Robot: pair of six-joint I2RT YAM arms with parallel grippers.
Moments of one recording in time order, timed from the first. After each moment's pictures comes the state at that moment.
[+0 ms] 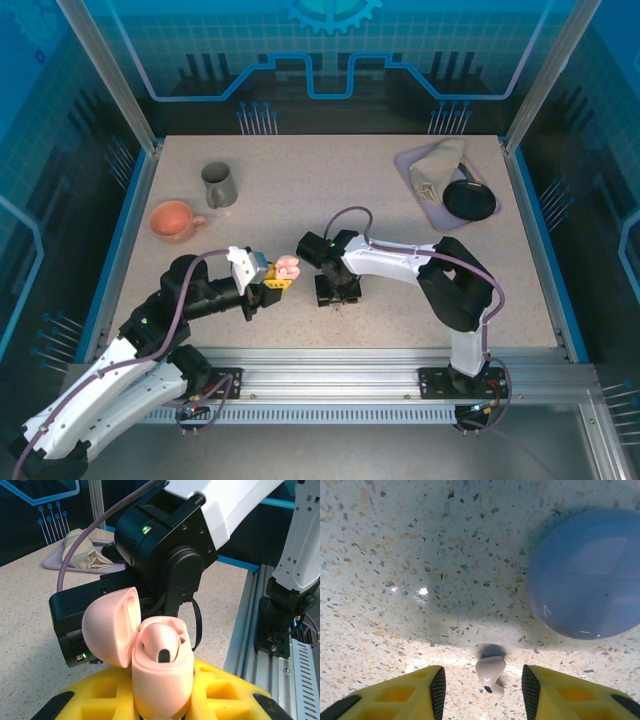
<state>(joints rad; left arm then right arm) -0.63 0.54 0.62 -0.34 0.44 0.04 0.92 1.92 1.32 -0.96 -0.07 0.83</state>
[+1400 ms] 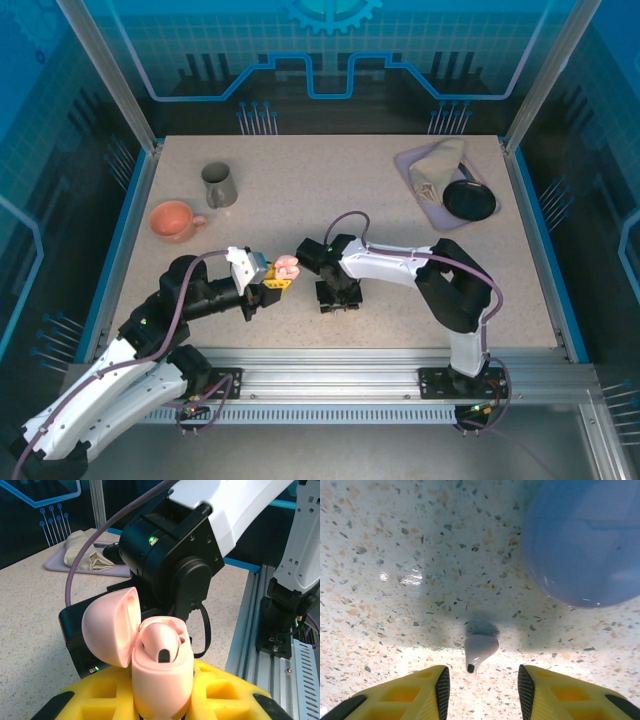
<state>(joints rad) -0.63 0.54 0.62 -0.34 0.43 0.05 0.95 1.92 1.32 -1.00 -0.06 0.85</state>
